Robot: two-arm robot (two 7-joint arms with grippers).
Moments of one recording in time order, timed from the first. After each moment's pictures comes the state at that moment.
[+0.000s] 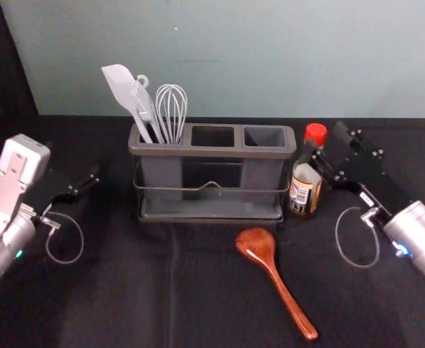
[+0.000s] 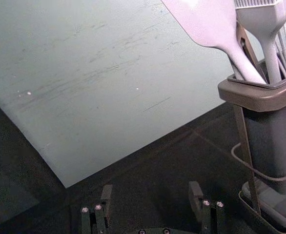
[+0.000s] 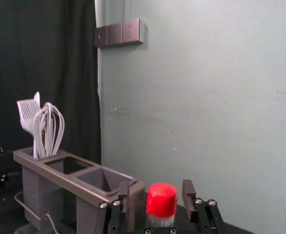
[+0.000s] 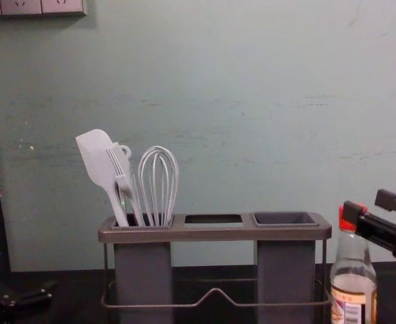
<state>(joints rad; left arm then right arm) -0.20 0.60 0.45 -1.41 -0.25 -0.12 0.03 0.15 0.35 -0.18 -1.38 0.37 -0.35 0.48</state>
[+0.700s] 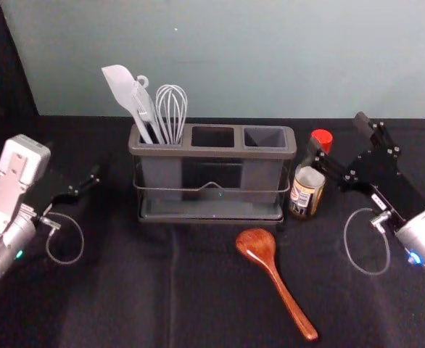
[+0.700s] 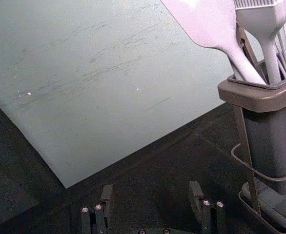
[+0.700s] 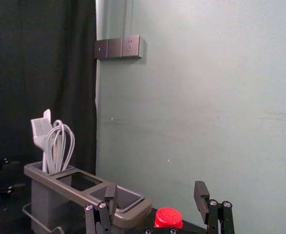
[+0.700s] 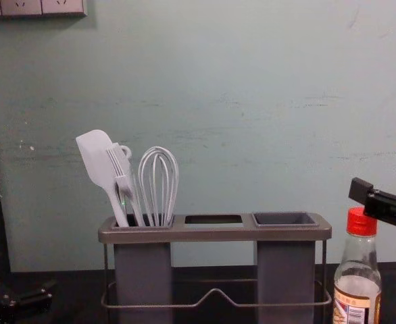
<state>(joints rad) -0.20 0.60 0.45 -1.41 -0.25 -0.12 0.03 0.03 0.36 -0.14 -1.59 0.32 -0.31 0.40</state>
